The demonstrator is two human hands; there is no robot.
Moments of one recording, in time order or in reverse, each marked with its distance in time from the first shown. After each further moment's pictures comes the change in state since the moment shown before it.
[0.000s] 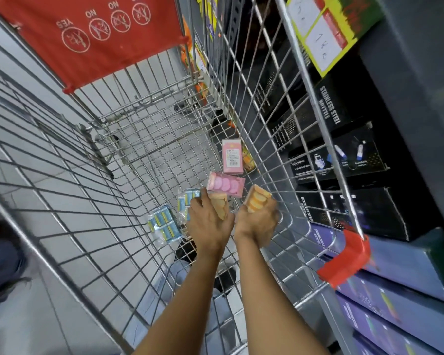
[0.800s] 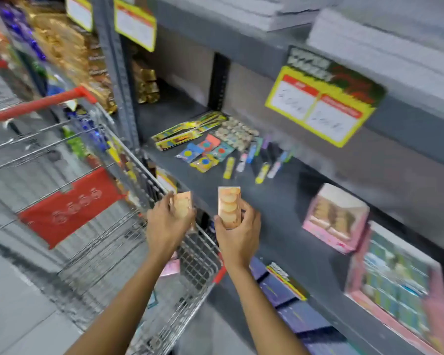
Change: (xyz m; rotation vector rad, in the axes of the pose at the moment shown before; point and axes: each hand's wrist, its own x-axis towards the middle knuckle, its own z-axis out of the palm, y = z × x) left_hand -0.106 0.199 -0.240 -0.339 0.038 0.569; right_hand -0.063 -0.057 -0.306 0.522 0.475 -0.537
